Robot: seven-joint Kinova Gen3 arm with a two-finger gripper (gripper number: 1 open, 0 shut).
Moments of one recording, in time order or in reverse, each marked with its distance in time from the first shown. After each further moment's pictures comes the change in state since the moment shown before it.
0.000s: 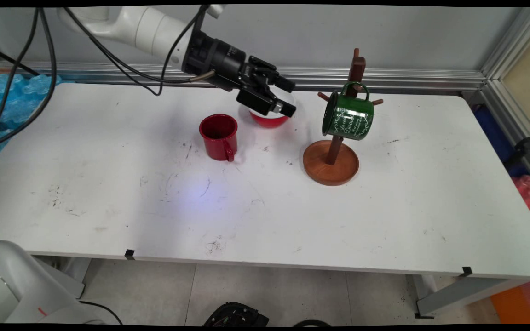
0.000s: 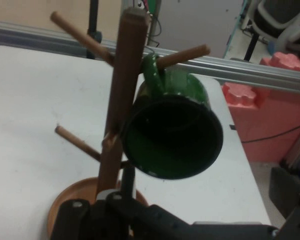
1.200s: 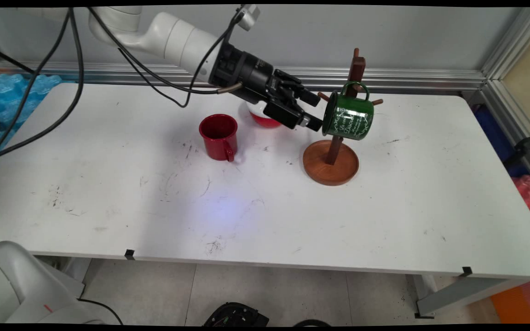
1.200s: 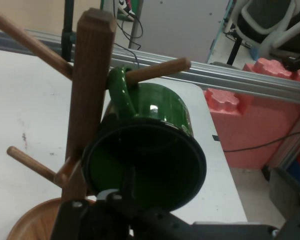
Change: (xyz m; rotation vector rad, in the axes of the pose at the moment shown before) arm 0.006 0.009 0.050 -0.049 0.002 -0.030
